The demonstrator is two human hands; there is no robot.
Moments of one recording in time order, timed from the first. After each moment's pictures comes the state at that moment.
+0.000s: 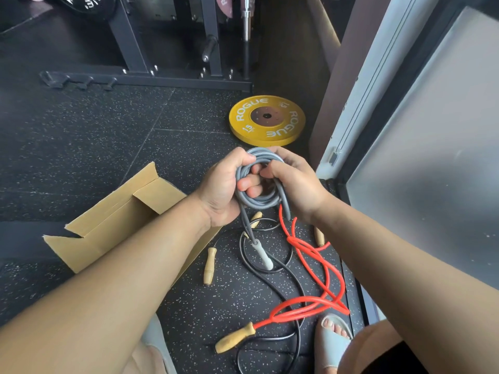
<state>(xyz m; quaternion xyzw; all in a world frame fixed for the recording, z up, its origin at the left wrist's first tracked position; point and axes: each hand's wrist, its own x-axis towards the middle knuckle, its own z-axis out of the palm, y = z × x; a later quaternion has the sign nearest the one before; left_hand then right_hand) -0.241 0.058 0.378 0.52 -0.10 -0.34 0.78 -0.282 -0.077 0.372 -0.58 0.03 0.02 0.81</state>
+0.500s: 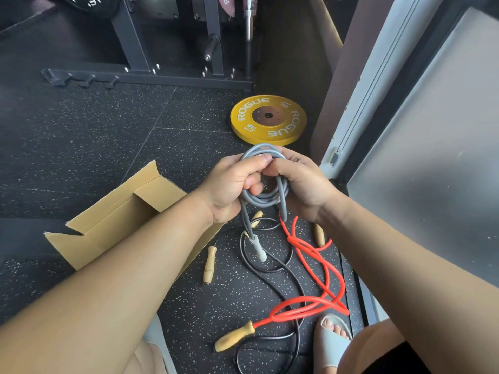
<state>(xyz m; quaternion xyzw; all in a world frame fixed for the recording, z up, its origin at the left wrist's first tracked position) -0.244 0.056 0.384 0.56 -0.10 -0.30 0.77 -0.280 -0.082 0.373 -0.53 0.02 0.07 0.84</state>
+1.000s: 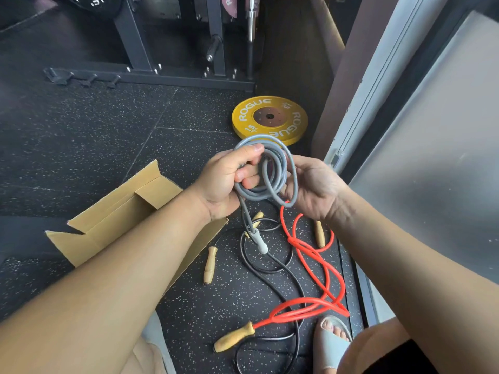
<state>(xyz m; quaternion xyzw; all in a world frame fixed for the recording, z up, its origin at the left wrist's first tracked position) -0.229 0.066 0.377 0.50 -0.10 -0.32 0.80 -0.268 -0.103 0.364 -0.36 0.10 0.16 0.91</state>
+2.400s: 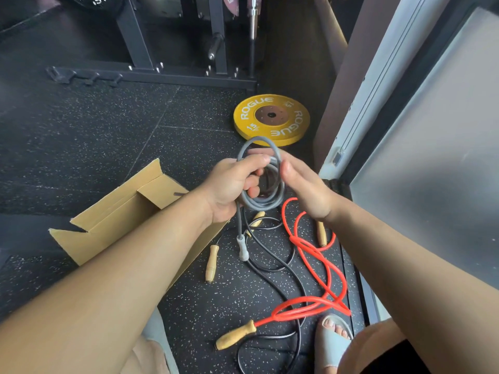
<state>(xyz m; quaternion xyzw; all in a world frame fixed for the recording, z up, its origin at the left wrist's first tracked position) -0.238 0.063 0.378 0.63 -0.05 -0.30 0.71 -0.281 -0.093 0.355 -0.74 -0.10 0.03 0.67</state>
